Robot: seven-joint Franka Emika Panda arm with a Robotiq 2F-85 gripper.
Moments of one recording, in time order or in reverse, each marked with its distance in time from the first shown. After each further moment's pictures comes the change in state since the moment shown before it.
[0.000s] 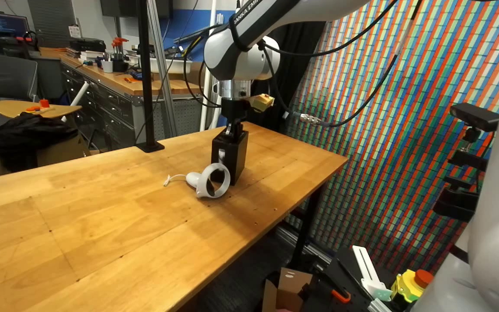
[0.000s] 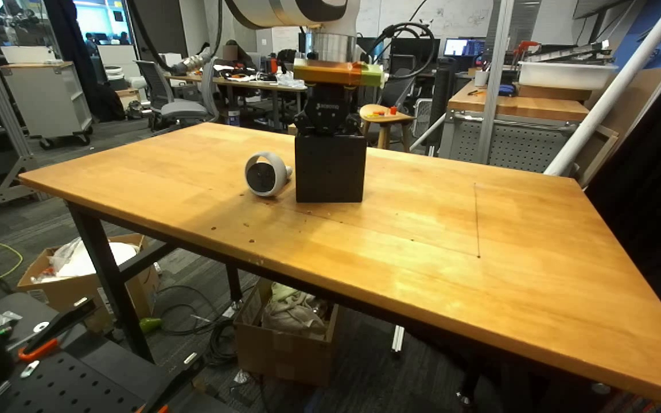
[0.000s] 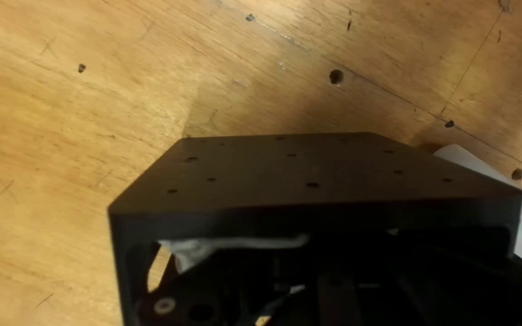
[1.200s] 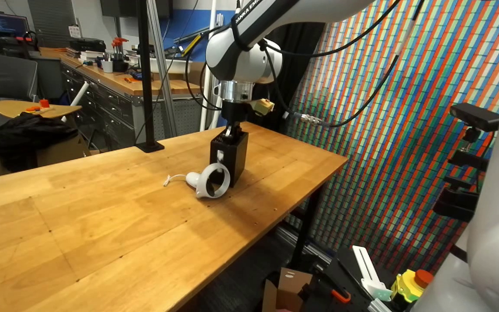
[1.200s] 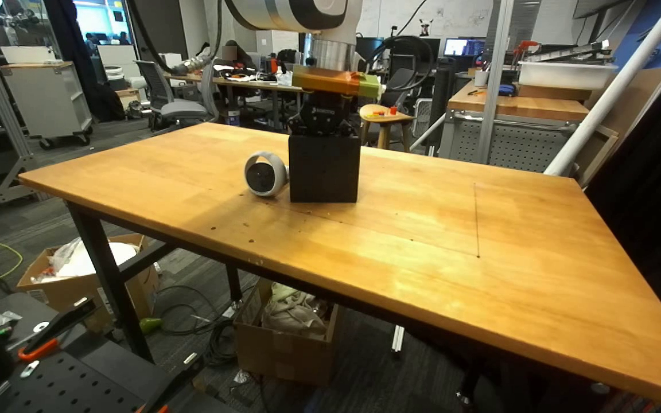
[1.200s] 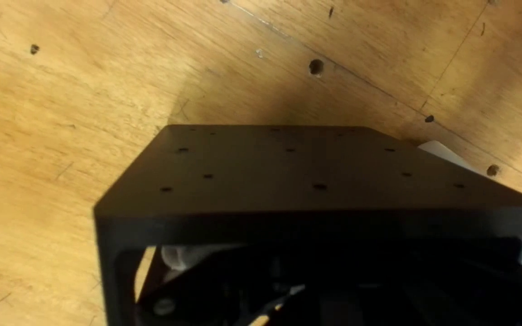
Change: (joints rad) arm -0.011 -0.016 0.008 -0.036 0.081 0.021 -0.078
